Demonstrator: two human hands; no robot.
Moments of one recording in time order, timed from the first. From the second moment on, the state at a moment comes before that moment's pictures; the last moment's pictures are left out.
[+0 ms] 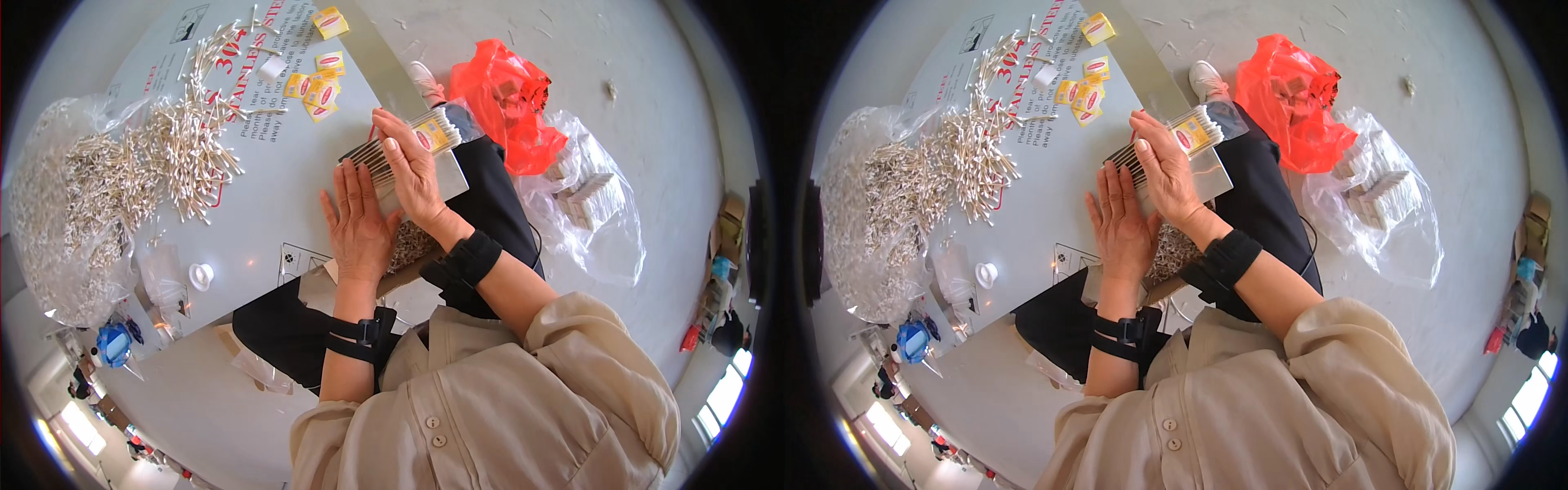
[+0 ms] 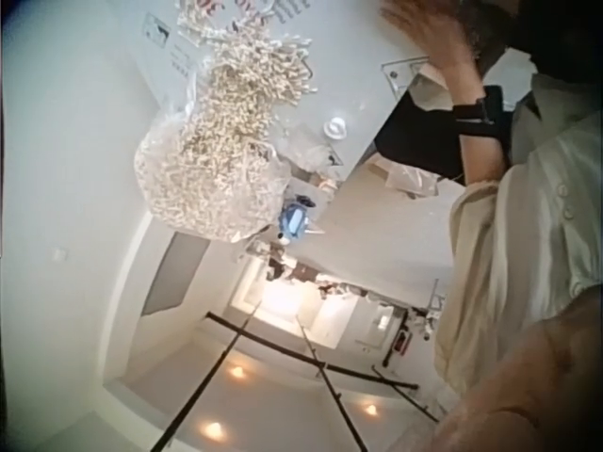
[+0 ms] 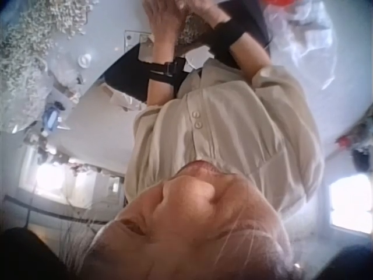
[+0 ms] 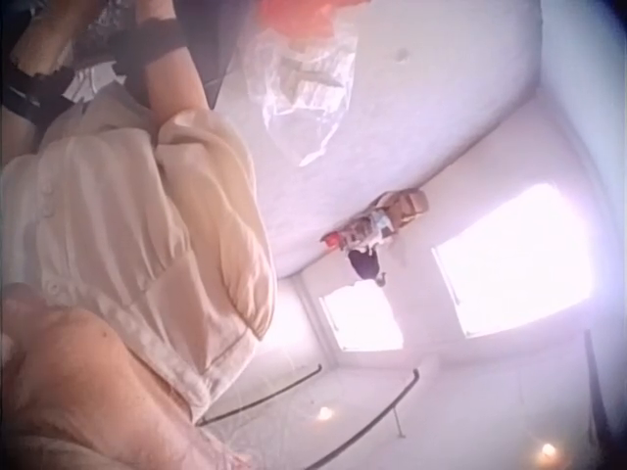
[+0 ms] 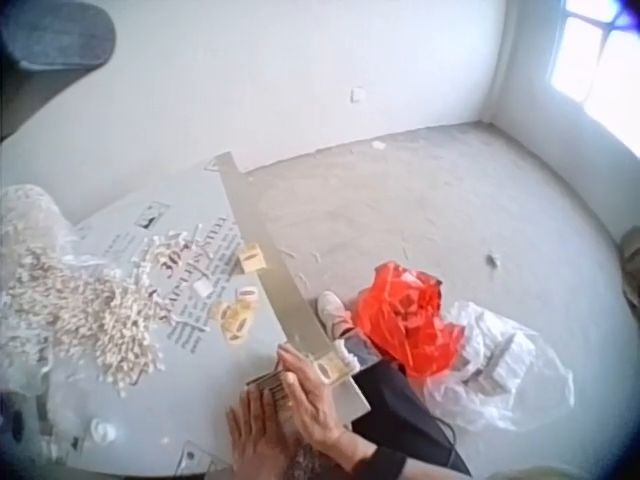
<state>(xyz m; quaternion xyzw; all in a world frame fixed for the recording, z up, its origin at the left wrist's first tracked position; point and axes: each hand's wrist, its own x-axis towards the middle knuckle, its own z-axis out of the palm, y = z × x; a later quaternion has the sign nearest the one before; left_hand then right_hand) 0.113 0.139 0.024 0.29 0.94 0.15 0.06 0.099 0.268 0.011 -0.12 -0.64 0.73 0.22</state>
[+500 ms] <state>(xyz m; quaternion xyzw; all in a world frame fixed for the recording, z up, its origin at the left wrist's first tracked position) 0.069 0.138 0.013 0.34 0.92 0.21 -0.03 0.097 0.271 0.006 -0.11 -0.64 0.73 0.21</state>
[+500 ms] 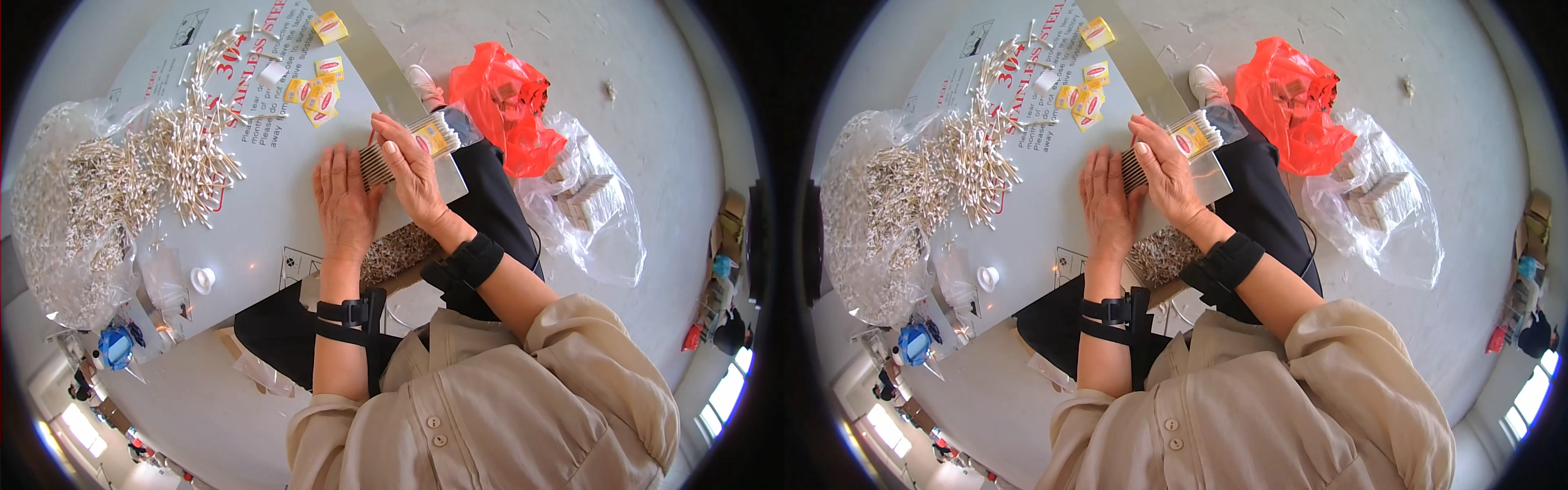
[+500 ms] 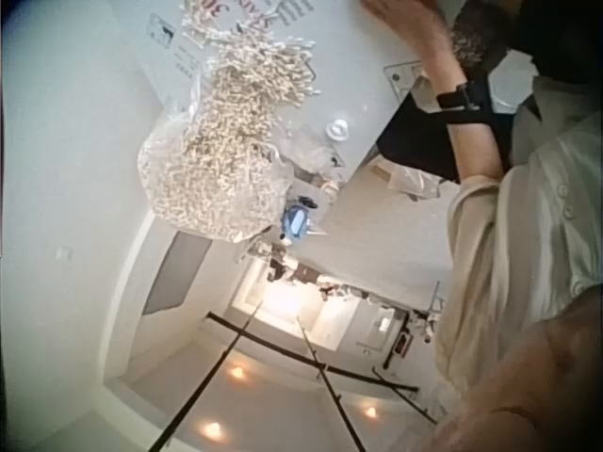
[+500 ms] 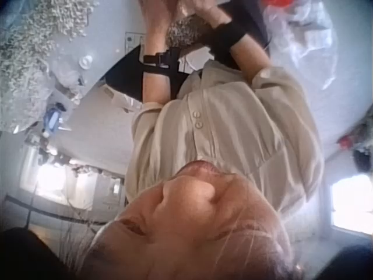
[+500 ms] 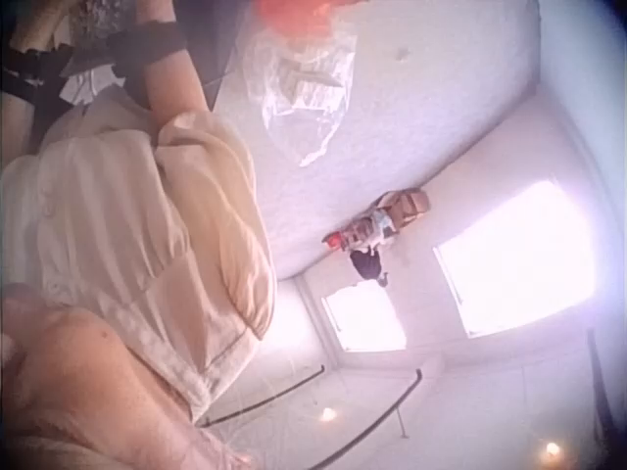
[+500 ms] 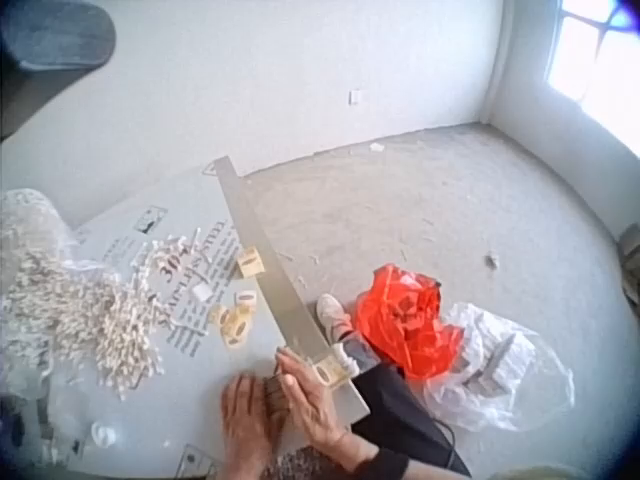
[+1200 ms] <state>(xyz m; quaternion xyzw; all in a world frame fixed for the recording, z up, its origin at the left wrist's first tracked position) 0.061 0.162 0.006 0.04 0.64 0.77 -0.05 0.093 0.275 0.006 -0.10 -0.65 0.72 0.21</state>
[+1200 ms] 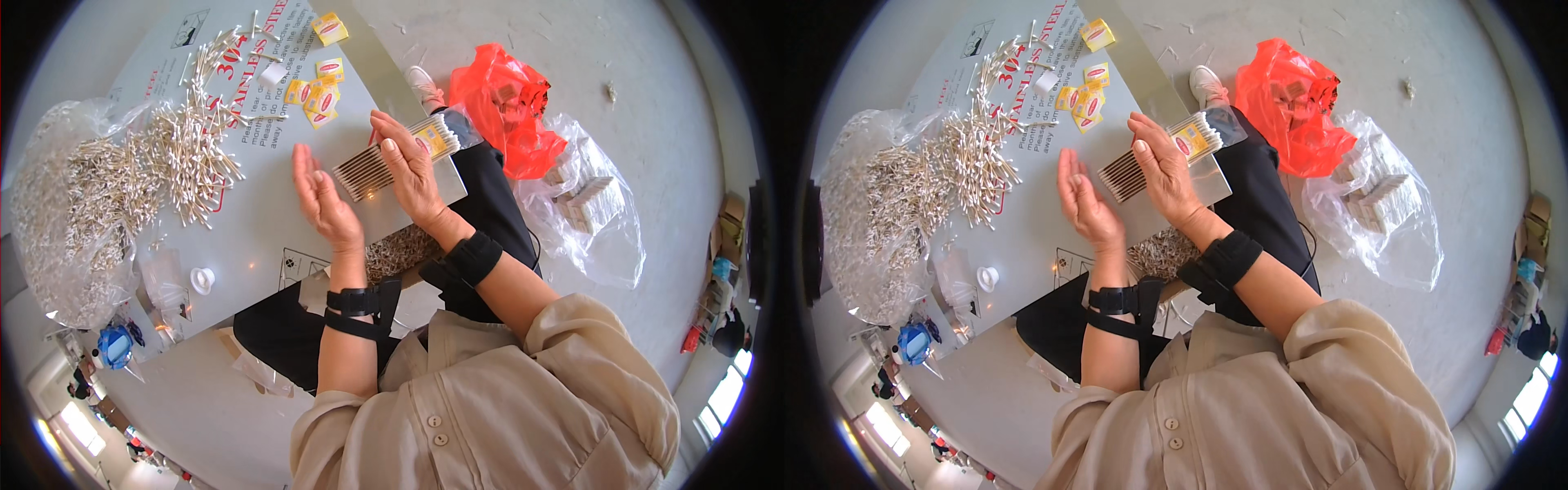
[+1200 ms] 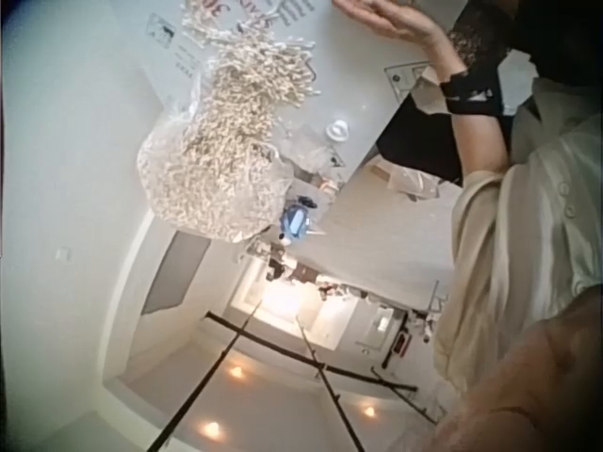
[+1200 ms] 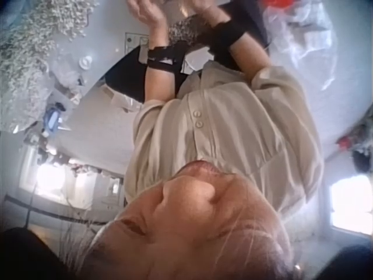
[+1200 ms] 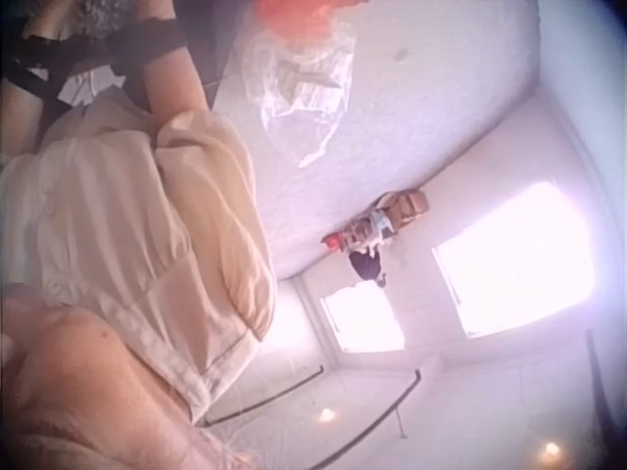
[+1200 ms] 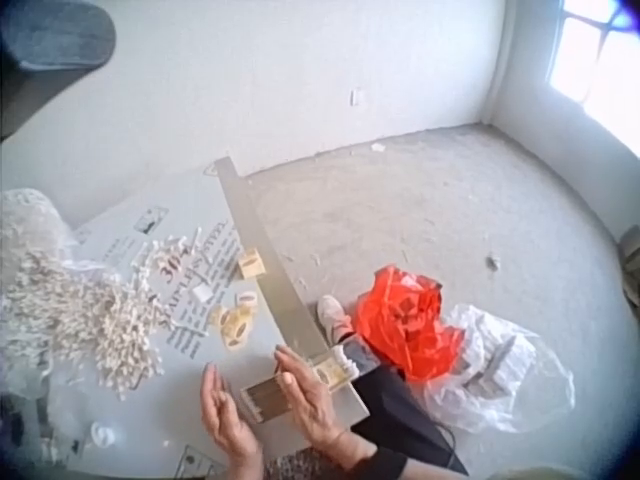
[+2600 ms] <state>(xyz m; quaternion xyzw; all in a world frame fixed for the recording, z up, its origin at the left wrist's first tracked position) 0.093 0.141 0.021 0.29 0.95 0.12 0.04 0.120 0.315 0.023 0.01 -0.92 0.35 0.18</state>
